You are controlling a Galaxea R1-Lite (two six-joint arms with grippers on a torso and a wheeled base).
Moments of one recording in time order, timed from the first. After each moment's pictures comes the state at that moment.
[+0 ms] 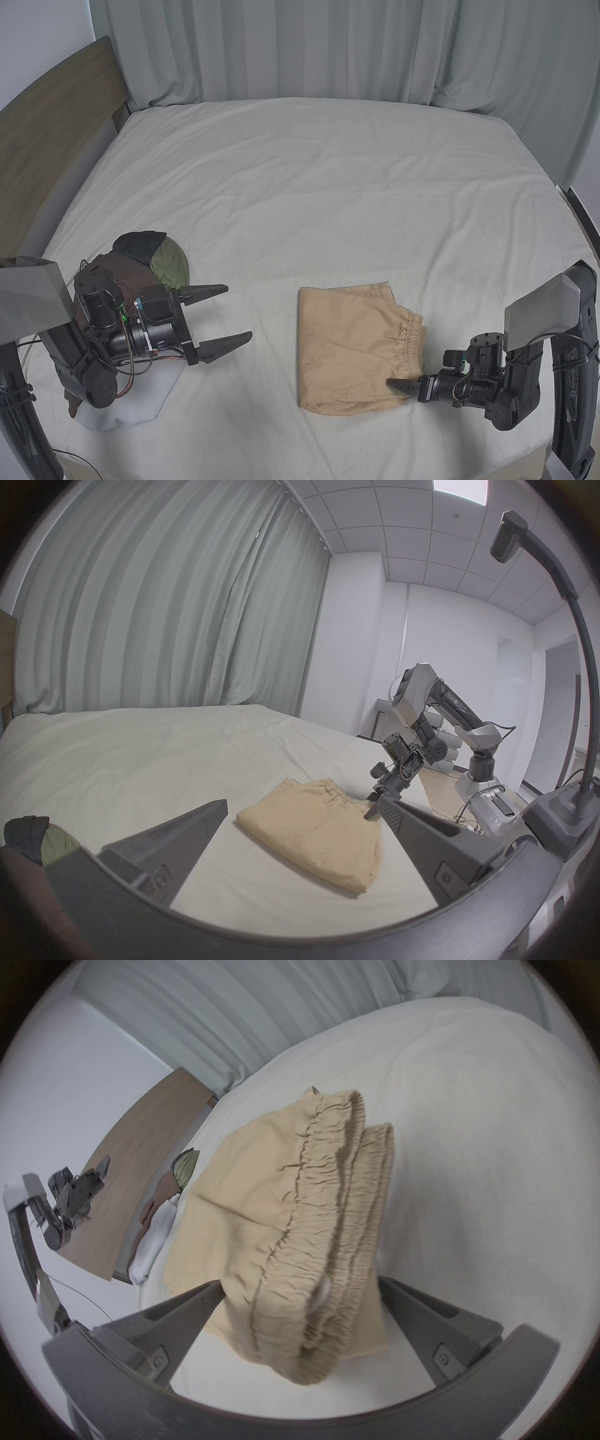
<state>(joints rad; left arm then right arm) -0.20 2.09 -0.45 -1.55 -0.89 0.14 0.28 2.45 -0.29 -1.54 0.35 0.35</state>
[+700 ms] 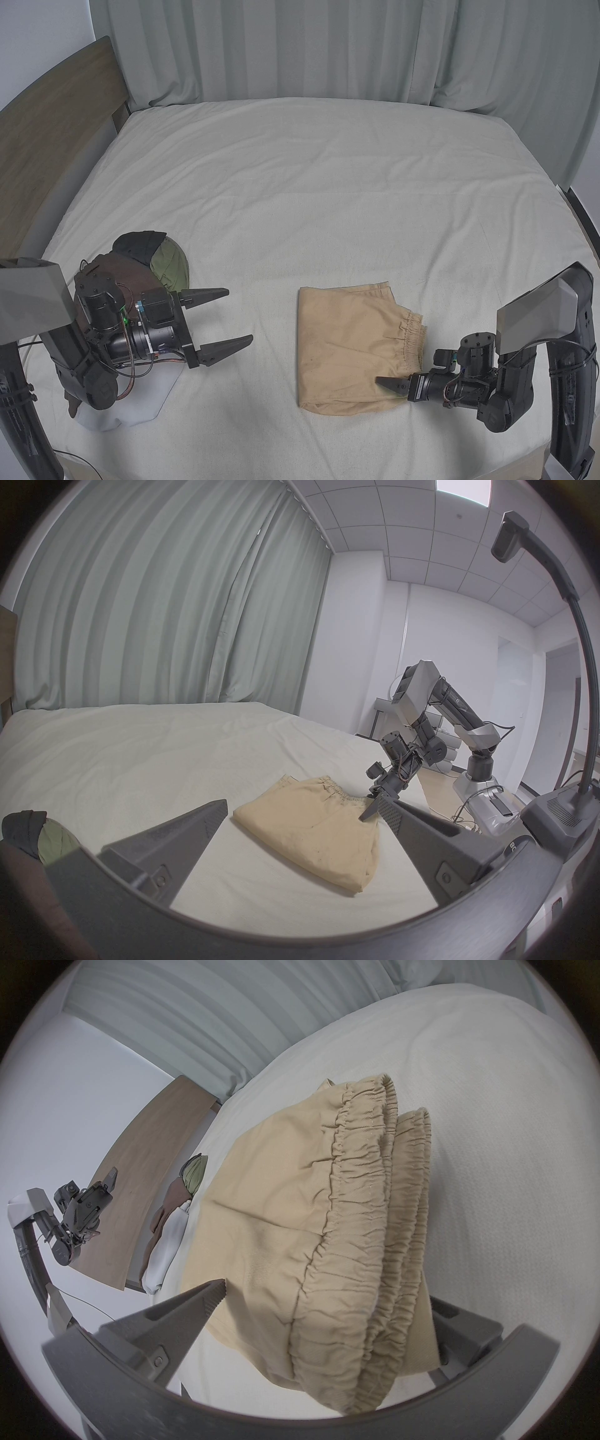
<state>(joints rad) -0.20 2.10 -0.44 -1.55 -0.88 0.14 0.34 2.45 -0.33 -1.54 0.34 0.44</state>
